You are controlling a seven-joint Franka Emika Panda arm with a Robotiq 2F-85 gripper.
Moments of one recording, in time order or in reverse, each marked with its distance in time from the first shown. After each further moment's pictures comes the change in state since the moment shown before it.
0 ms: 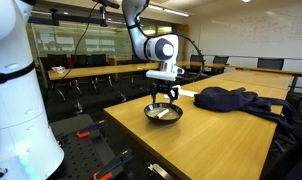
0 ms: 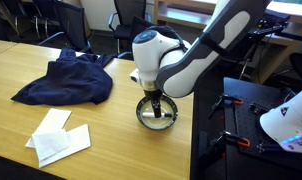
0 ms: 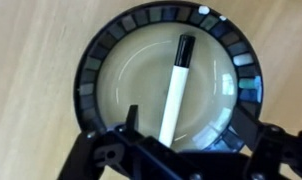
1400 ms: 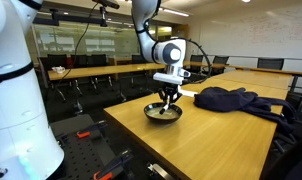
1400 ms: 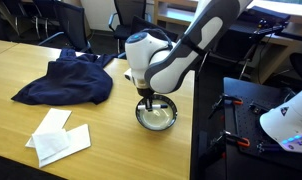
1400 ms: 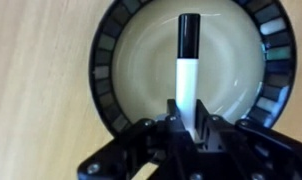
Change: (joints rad) arm -0.091 0.088 0.059 0.118 0.004 -0.017 -0.015
